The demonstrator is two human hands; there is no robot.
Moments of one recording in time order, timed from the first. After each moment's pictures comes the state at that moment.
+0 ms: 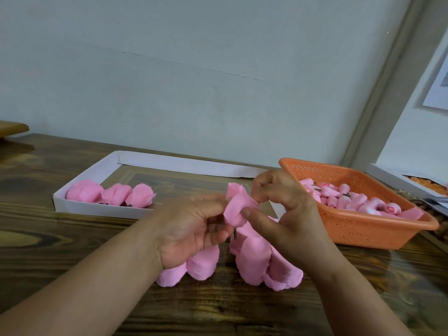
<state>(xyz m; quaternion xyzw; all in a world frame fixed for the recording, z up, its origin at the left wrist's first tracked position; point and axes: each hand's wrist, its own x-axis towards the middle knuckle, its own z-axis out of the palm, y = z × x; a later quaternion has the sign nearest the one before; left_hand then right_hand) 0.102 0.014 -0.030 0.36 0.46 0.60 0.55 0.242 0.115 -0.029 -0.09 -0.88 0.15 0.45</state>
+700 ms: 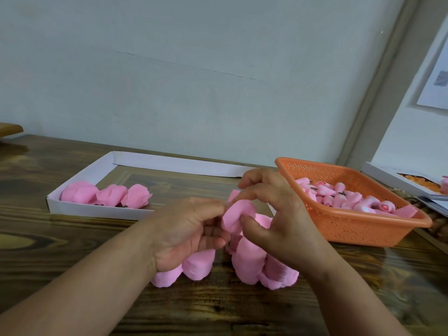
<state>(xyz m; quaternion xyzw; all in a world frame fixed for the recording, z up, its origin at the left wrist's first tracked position) 0.105 0.013 -0.032 0.38 0.48 0.57 0.54 0.244 0.109 -0.024 -0.10 -0.90 0.17 0.38</state>
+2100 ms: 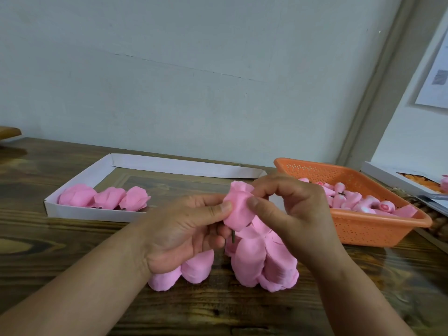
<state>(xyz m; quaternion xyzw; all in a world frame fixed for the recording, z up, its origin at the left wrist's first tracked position) 0.101 0.011 -0.032 0.40 0.38 0.59 0.58 0.251 0.115 -0.020 -0.06 -0.83 0.30 0.46</state>
